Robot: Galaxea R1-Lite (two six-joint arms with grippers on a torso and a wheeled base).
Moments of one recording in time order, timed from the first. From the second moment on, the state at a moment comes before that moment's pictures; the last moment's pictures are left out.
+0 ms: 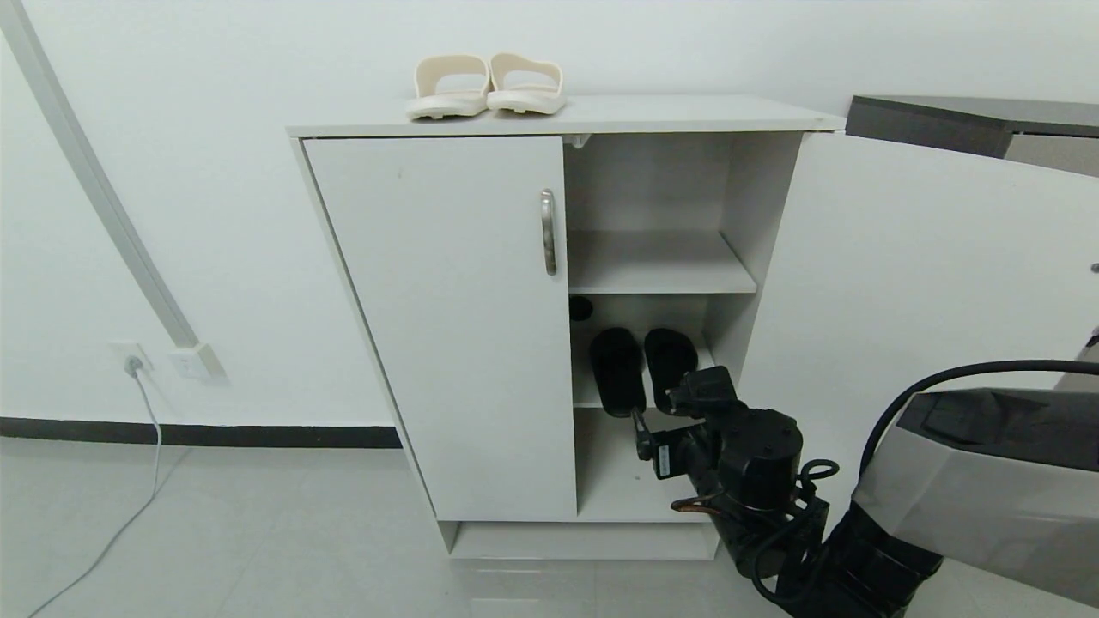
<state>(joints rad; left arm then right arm) 0.00 0.00 0.00 0.00 0.06 -0.09 0.75 2.22 -0.74 -1.42 -0.56 -0.05</state>
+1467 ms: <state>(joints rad) 0.00 0.00 0.00 0.00 0.06 -0.09 0.75 2.22 -0.73 -1.42 -0.56 -0.05</state>
